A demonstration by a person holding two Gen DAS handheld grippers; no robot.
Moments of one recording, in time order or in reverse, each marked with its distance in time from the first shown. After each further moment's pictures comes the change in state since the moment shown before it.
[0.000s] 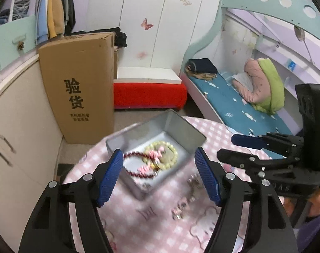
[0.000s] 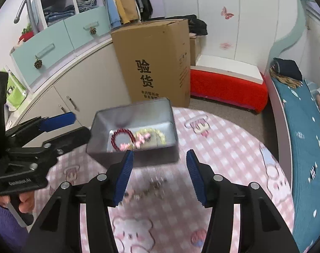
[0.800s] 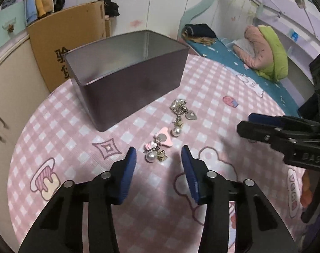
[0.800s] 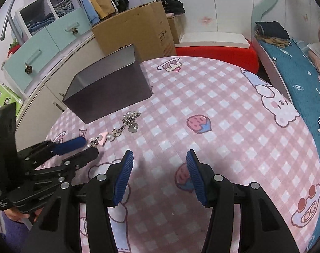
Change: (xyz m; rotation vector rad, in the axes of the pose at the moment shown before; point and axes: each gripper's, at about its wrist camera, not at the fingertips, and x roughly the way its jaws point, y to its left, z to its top) left arm 0.058 -0.039 -0.091 0.052 0.205 0.029; right arm 0.007 -0.040 -0.094 0.183 0.058 0.027
